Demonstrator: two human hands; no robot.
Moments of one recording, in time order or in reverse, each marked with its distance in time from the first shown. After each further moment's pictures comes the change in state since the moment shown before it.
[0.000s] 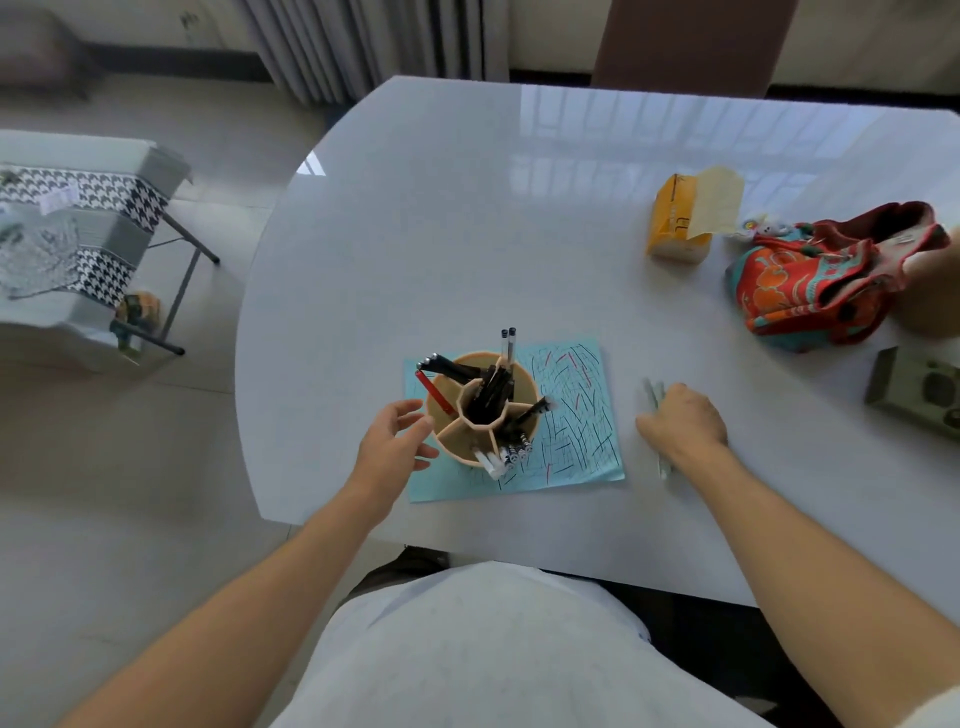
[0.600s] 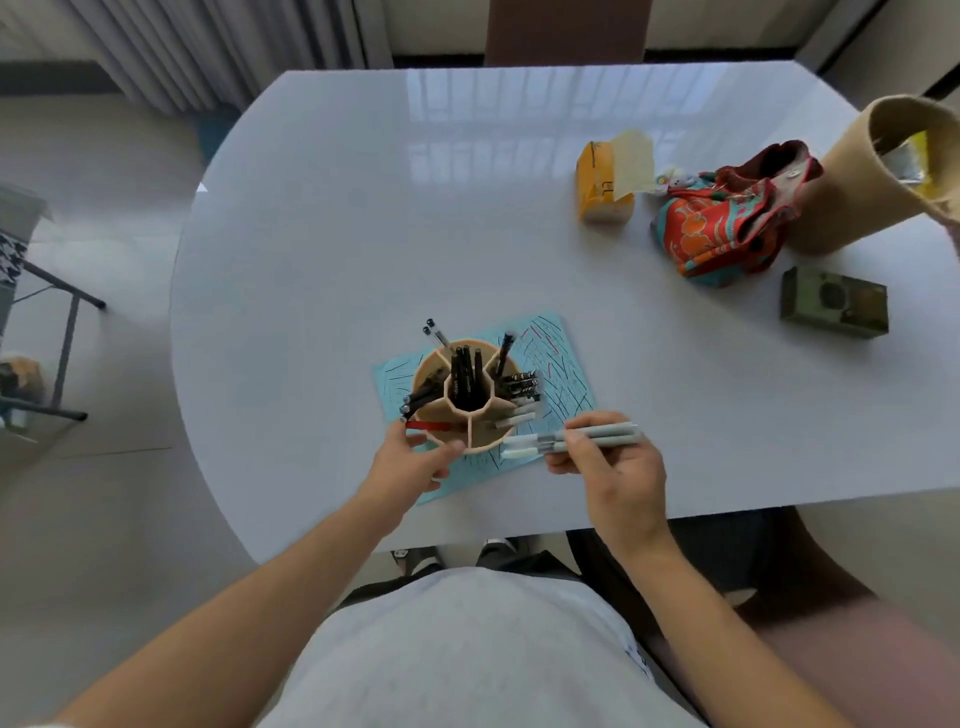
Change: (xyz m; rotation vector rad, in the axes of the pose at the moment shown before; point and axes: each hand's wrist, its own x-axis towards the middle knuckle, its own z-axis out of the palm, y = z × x) left_hand 0.011 -0.011 0.000 0.176 -0.284 -0.121; right_hand -0.228 -0.077 -0.009 1.372 0.145 -0.188
